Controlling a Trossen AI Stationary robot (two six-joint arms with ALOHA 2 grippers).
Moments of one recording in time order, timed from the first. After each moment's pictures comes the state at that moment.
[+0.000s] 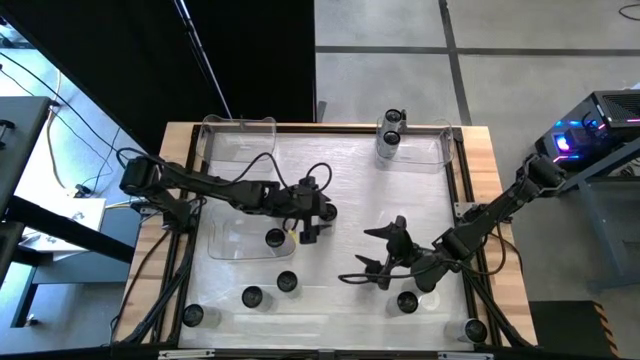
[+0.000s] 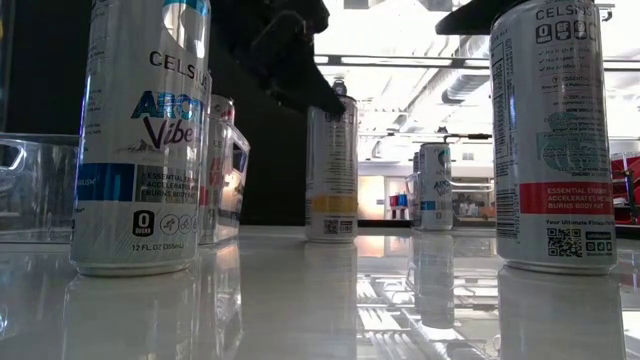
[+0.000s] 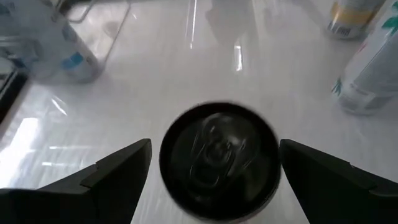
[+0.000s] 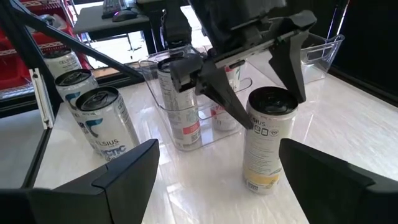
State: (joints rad) left arm -0.06 1.64 1.07 -0.11 -0.18 0.06; right arm 0.66 1.35 0.82 0.04 0.90 0.52
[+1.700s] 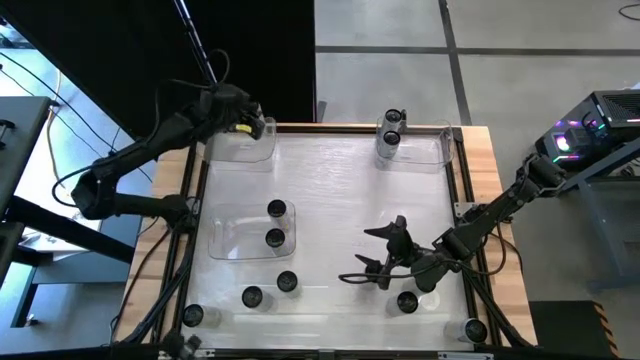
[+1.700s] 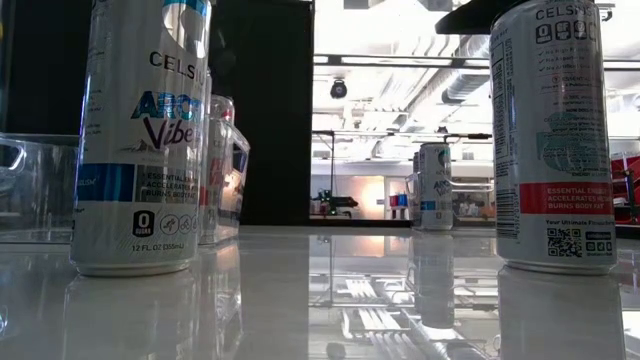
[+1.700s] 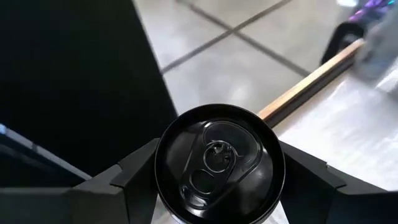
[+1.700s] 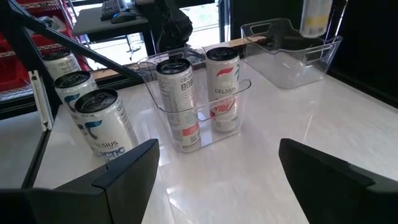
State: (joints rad) left arm 0.77 1.18 1.04 -0.44 -0.26 0.03; right arm 0.66 1.35 0.82 0.05 0.91 0.52
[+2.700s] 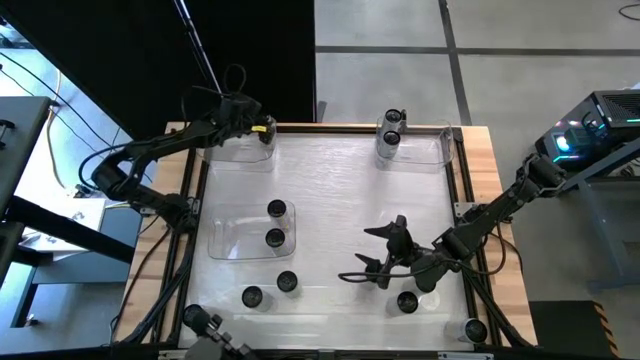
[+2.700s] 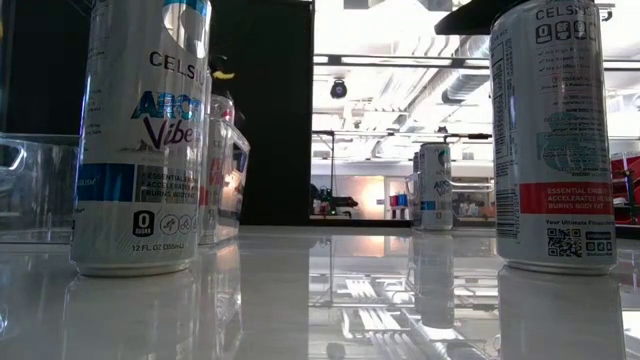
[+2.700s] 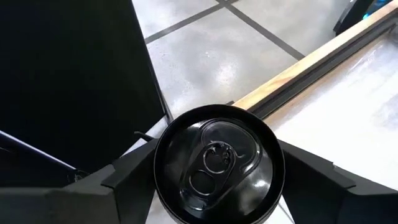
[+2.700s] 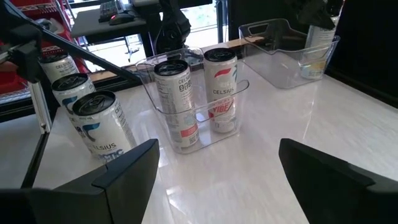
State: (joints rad) left arm 0.87 1.40 0.85 -0.09 -0.11 0.01; right arm 0.65 1.35 0.82 0.05 0.91 0.52
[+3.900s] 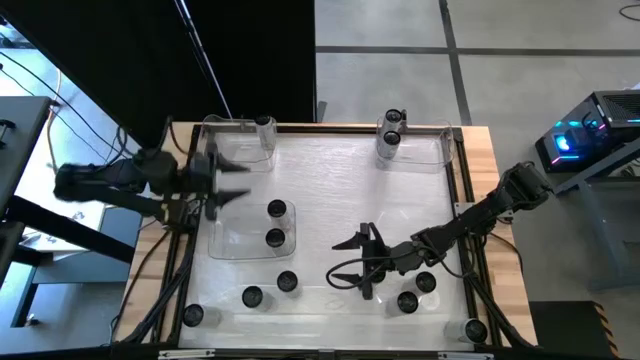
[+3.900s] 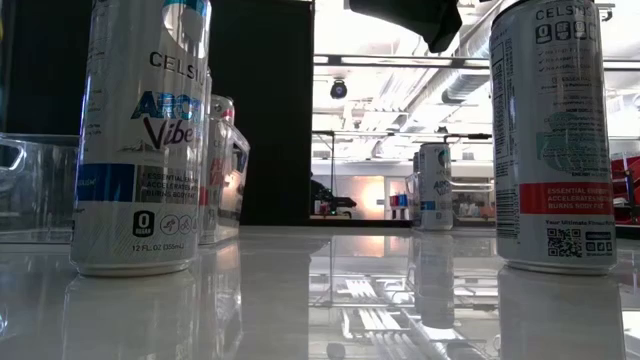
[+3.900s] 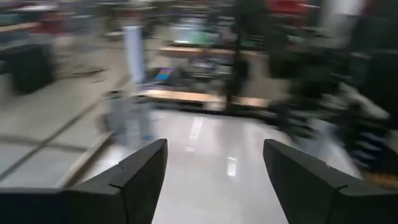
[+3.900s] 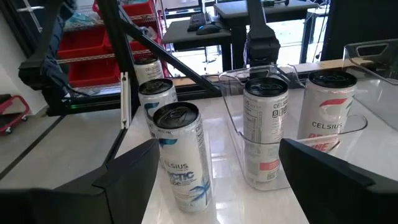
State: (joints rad) left arm -0.13 0.65 0.85 -0.38 -0.23 -0.03; right arm 0.50 1.56 0.82 0.54 0.47 0.22
